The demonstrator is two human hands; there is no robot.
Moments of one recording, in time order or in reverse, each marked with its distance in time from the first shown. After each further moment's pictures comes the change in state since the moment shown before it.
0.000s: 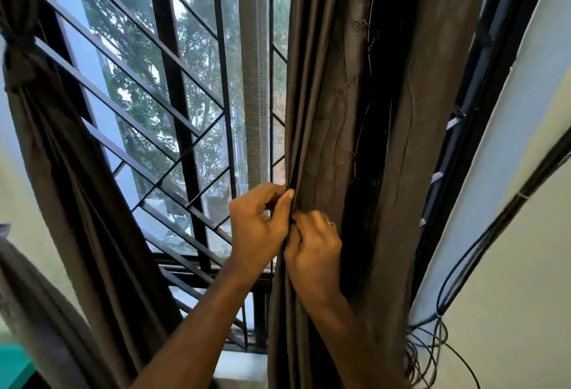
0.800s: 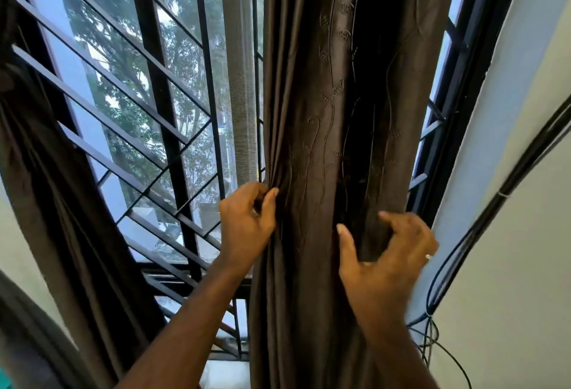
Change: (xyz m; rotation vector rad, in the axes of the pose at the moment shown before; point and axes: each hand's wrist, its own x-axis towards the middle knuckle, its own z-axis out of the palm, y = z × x) left_hand 0.011 -0.016 0.006 0.151 0.019 0.038; right_hand 0.006 0.034 -0.089 -0.108 0.261 0.107
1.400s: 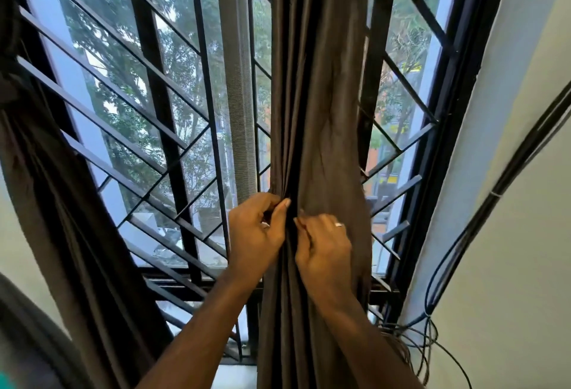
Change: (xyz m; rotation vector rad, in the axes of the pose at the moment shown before) left_hand -0.014 0.021 0.006 -0.160 -0.040 -0.039; right_hand -0.012 -0.008 0.058 0.110 -0.234 -0.140
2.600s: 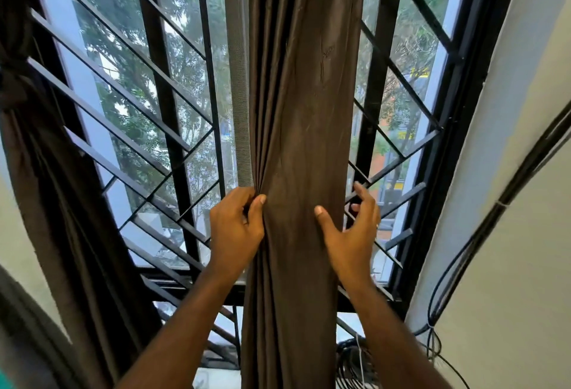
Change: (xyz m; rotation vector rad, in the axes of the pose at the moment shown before) left_hand 0.012 -0.013 -0.018 0.154 0.038 0.007; right_hand 0.029 0.041 -0.006 0.297 -0.007 0.472
